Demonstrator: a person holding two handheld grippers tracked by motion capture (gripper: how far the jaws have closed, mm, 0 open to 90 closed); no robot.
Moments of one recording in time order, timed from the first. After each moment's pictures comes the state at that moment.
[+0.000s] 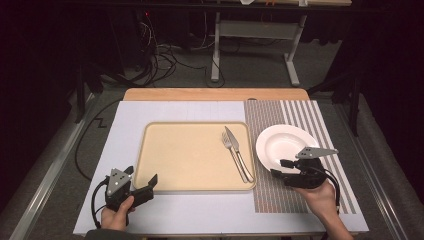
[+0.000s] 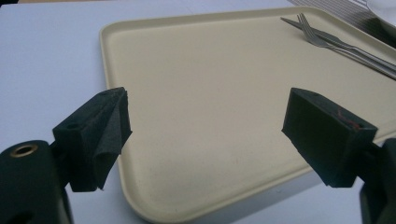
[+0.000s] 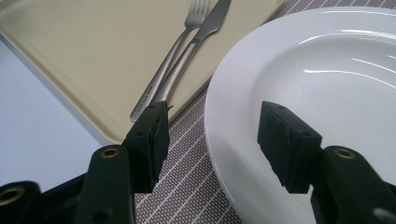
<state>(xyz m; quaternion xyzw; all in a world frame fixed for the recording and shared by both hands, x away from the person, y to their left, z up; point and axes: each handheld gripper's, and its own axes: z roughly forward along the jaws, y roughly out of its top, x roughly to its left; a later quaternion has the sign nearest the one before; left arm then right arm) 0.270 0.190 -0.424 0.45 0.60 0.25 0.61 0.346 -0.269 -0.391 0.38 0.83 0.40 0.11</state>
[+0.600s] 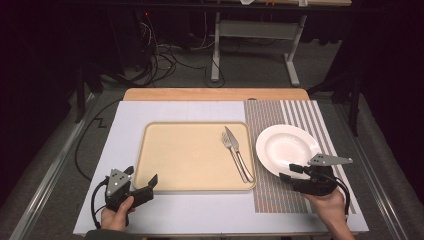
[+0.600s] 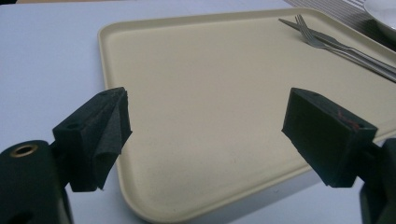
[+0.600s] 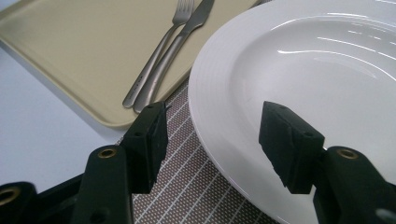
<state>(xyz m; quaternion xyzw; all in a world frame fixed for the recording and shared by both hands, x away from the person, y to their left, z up) 0.269 0.190 -0.423 0.45 0.60 0.25 0.61 0.331 -0.293 -0.397 0.40 0.81 0.42 0.12</state>
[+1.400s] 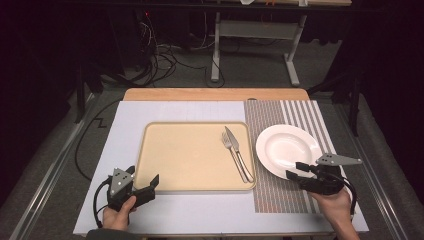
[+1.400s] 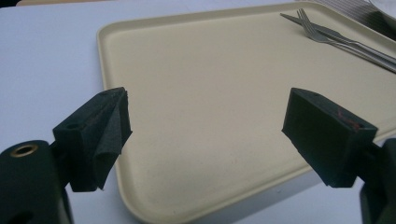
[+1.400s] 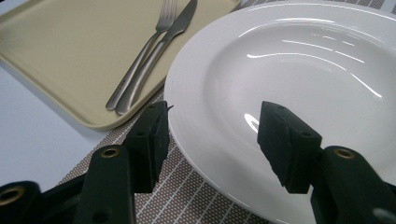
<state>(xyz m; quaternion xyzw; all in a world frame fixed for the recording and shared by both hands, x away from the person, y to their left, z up) 0.272 0.187 -0.425 0.46 0.60 0.26 0.60 0.333 -0.310 -0.397 0.41 0.80 0.42 0.13</state>
